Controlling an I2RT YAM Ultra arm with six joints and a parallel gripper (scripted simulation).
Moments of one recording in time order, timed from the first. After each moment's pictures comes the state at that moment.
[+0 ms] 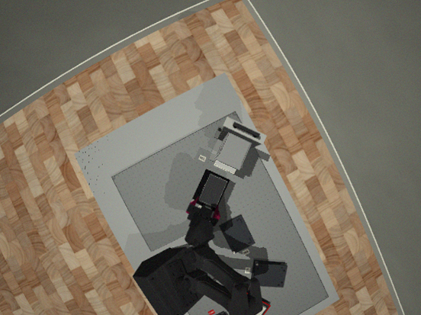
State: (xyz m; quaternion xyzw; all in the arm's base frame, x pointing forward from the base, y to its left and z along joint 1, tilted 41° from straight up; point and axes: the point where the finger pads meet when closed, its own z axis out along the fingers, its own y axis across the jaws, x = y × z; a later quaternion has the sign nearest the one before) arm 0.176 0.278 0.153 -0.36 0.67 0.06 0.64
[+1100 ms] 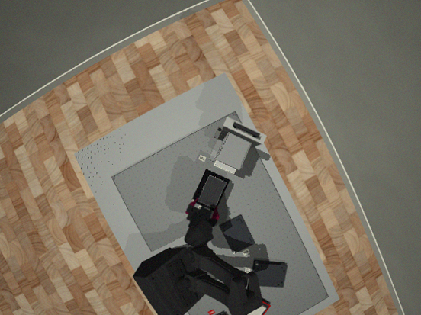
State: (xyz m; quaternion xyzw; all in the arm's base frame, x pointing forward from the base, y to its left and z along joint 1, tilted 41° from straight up) arm 0.180 0.276 0.140 -0.36 0.67 0.06 0.64
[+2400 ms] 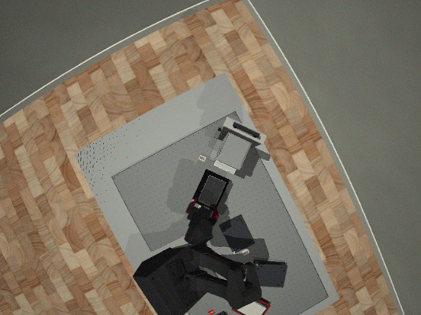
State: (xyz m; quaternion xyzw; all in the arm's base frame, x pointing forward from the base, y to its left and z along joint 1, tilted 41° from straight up) arm 0.191 0.277 0.126 -0.36 0.67 0.06 0.64
